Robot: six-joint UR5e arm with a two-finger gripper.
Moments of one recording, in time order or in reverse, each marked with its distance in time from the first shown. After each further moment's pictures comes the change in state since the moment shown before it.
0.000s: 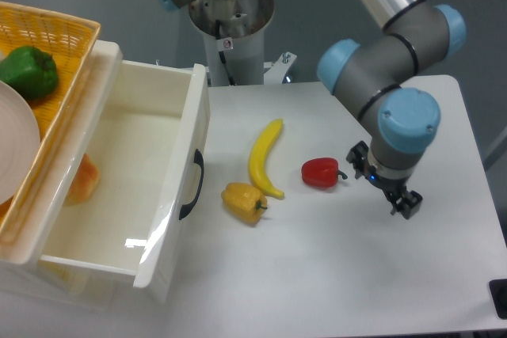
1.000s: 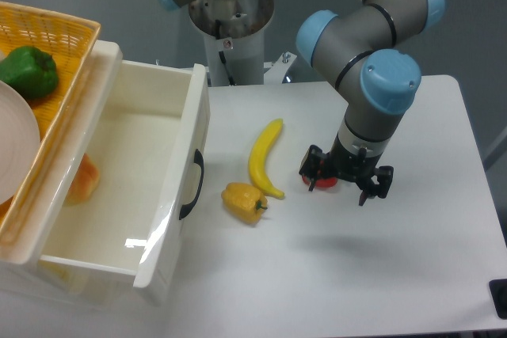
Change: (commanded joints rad) arm 0.018 0.043 -0.045 0.141 -0.475 -0.746
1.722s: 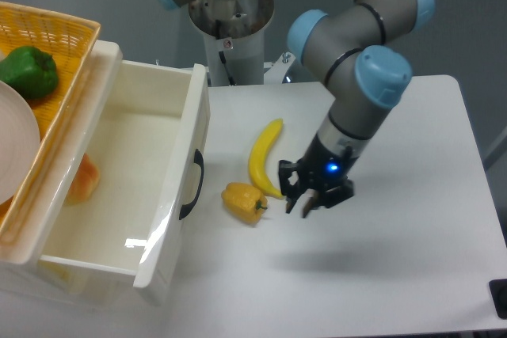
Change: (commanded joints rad) arm -0.069 0.022 -0.084 -0.098 -0.190 -0.017
